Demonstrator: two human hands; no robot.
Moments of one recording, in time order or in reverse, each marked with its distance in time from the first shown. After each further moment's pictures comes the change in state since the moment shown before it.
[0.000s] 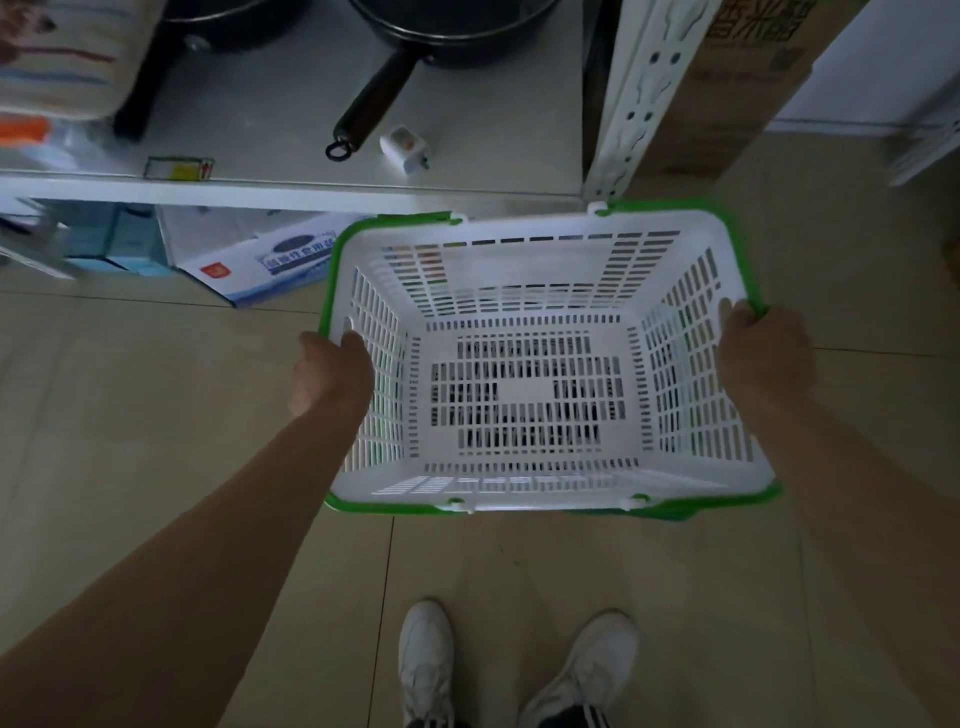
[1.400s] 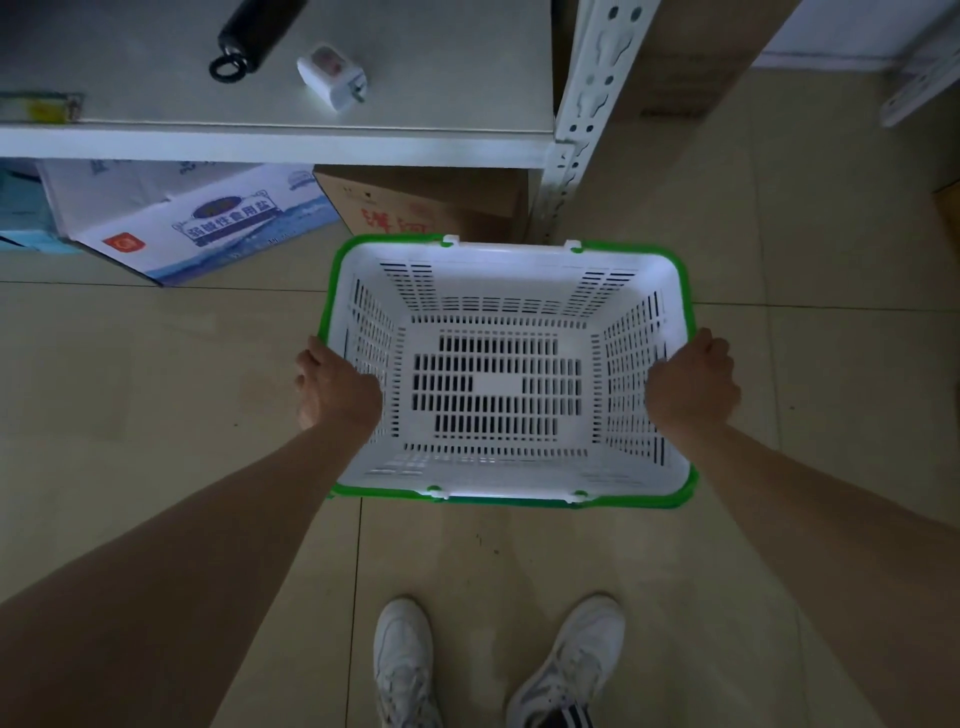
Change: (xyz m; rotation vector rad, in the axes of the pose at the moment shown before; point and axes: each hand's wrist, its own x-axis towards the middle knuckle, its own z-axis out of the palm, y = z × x) left_hand 0.021 -0.039 0.107 0.347 -0.155 0.147; right_hand 0.002 0.072 0.105 -0.429 -0.114 -0.085
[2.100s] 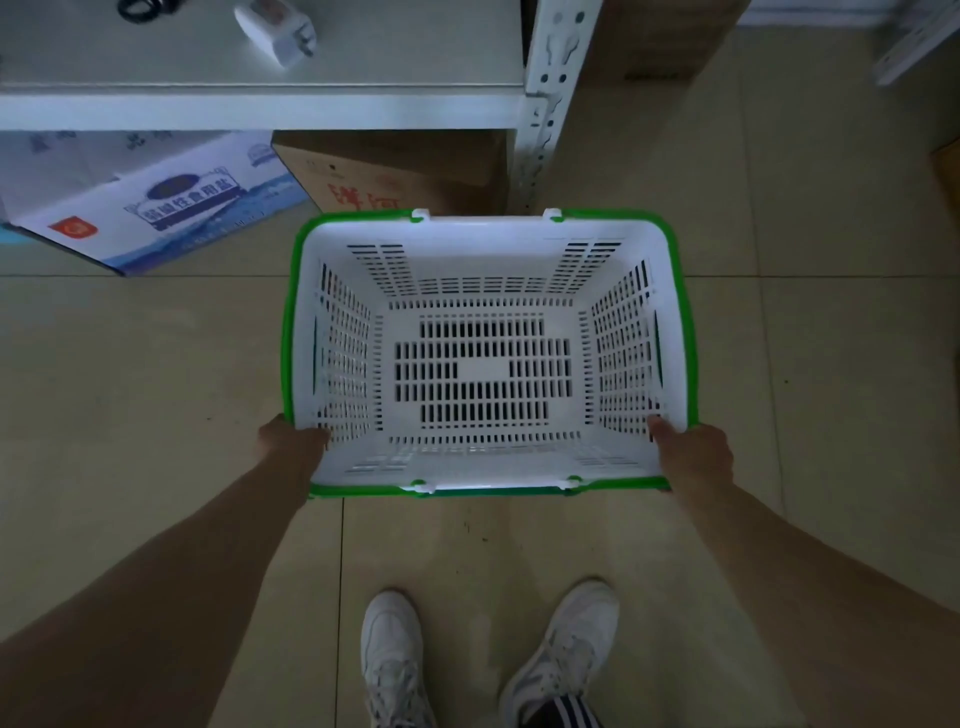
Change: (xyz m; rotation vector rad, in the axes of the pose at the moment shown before) left_hand -0.003 -0.068 0.037 -0.424 -0.144 -0.372; right_hand -0.039 0.078 0.050 0.518 -0.285 0.432
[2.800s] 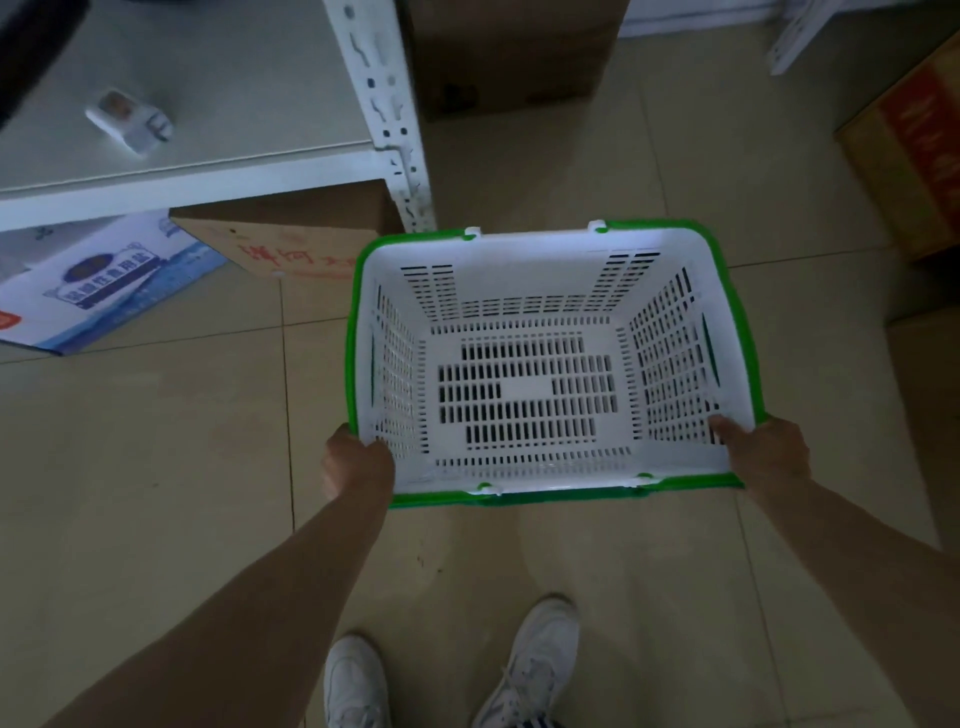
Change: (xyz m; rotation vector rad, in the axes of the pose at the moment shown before) left_hand -0.116 0.061 0.133 0.059 0.040 0.207; right_hand 0.099 0.059 -0.137 0.026 0.108 -0.033
